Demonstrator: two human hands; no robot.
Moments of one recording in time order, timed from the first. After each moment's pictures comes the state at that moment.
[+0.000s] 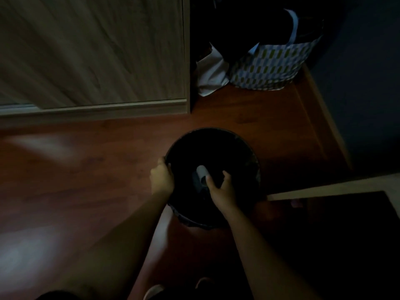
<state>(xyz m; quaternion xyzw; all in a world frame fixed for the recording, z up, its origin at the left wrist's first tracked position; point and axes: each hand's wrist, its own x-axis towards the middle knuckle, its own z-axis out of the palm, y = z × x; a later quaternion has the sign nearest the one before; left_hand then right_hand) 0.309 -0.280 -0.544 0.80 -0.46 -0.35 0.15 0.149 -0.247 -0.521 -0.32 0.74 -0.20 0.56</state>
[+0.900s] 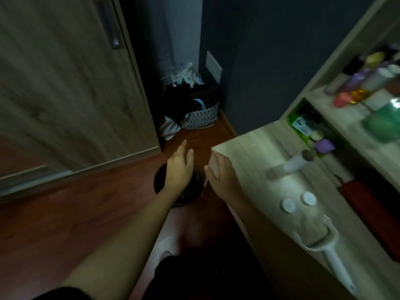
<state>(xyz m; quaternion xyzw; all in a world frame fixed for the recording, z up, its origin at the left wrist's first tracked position) 0.192 -0.148 0.012 0.59 -0.66 -0.35 0.29 0.065 -0.095 0.011 -0.54 0.72 -0.32 0.31</state>
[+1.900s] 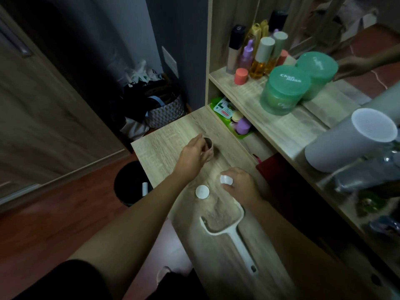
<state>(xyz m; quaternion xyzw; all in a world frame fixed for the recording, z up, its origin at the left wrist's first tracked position) -0.083 -0.077 0.012 0.44 -0.83 -0.29 0.19 -0.228 0.029 -0.047 -0.59 0.74 -0.22 0.24</state>
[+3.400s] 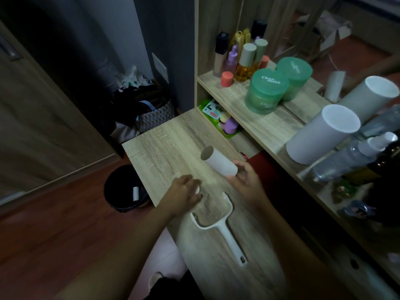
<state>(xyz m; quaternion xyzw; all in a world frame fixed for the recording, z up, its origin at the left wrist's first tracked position) -0.038 -0.012 -0.049 0.39 -0.88 -0.27 0.02 -0.242 0.071 -0.006 -0.35 0.66 -0.50 0.44</state>
